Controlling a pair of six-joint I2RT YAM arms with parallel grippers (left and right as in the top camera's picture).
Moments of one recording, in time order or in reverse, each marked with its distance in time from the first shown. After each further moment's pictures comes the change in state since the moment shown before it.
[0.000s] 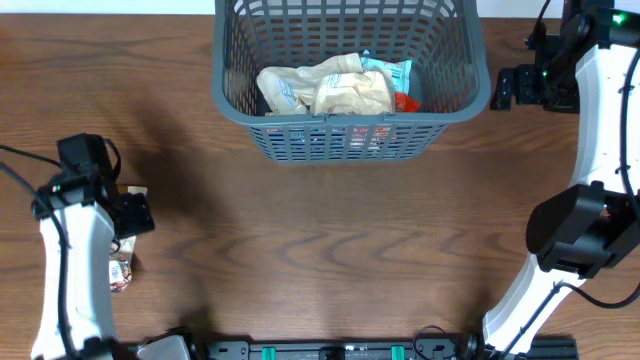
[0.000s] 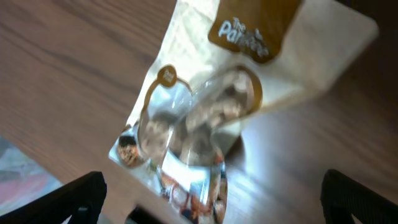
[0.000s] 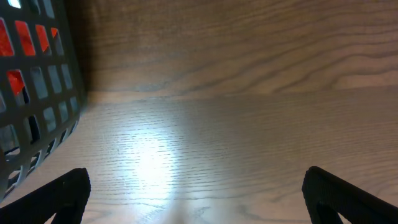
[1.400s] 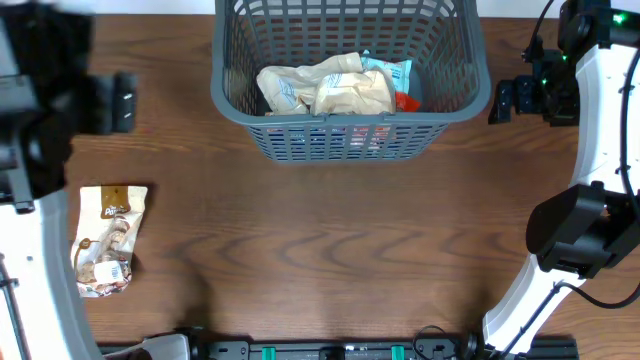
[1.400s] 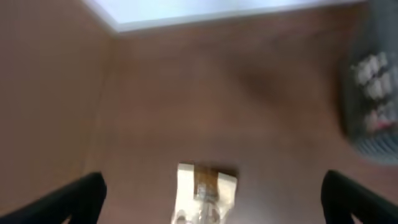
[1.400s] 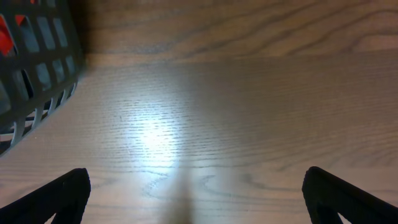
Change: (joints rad) left arm -0.185 0.082 1.013 -0.364 0.172 0.253; right arm 0.000 0.000 0.002 -0.114 0.000 0.000
